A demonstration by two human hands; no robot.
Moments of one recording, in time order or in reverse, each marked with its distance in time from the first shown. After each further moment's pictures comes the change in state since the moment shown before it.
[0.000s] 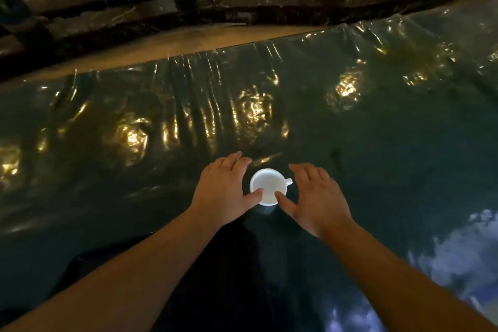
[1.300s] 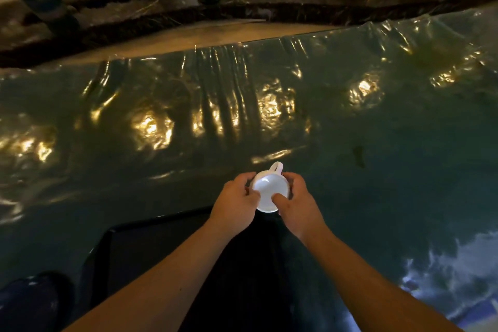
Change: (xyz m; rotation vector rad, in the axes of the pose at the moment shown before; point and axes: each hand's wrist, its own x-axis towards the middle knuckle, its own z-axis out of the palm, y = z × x) left_hand -0.059 -0.018 0.019 -0.779 -0.100 -0.453; right_hand -0.018 -0.087 0.041 0.989 -0.170 0.354
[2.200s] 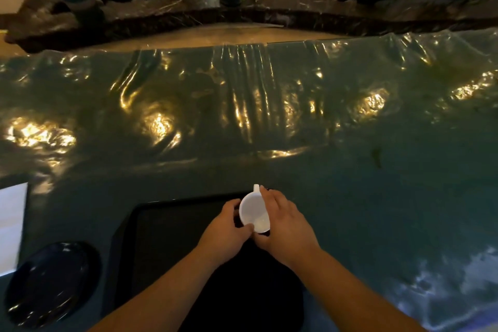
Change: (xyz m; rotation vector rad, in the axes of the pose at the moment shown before) left_hand -0.067 -0.092 -0.033 0.011 -0.059 -0.186; right_hand -0.049 0.015 0.074 -0.782 -0.133 -0.404
